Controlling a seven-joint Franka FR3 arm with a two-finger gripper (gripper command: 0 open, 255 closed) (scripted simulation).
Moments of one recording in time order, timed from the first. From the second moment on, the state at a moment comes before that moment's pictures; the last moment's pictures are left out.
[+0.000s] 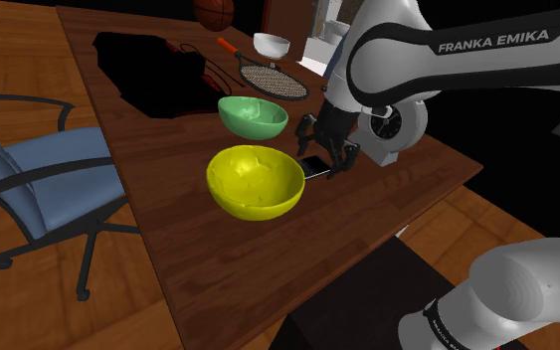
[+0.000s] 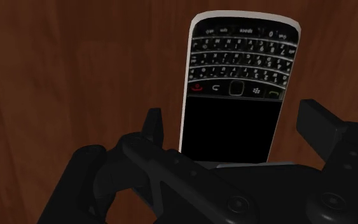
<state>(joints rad) -0.38 -0.49 0.59 -2.44 0.33 2.06 1.45</state>
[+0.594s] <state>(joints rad) -0.38 -0.49 0.59 -2.44 0.33 2.06 1.45</state>
